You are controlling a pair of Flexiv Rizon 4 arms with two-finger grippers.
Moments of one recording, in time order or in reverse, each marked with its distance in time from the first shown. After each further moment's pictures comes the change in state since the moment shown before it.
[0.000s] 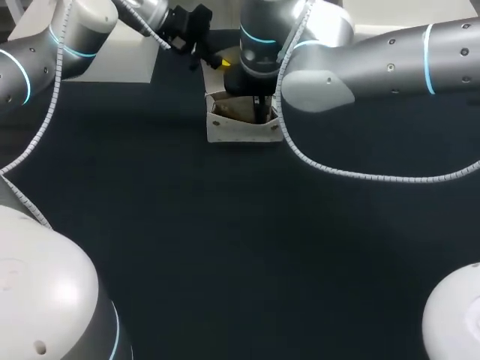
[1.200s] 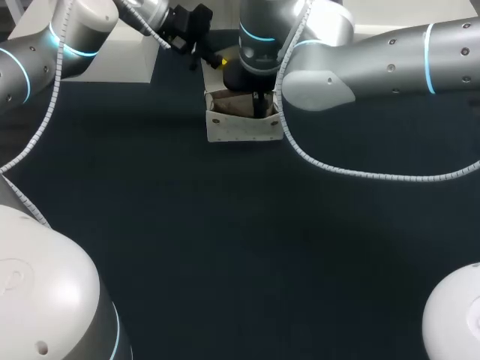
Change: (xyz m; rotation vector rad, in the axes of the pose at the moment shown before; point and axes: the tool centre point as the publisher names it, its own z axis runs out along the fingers) left arm 0.000 -0.002 -0.001 -0.001 -0.001 0.018; right arm -0.014 0.002 -0.010 -0.002 -0.050 0.008
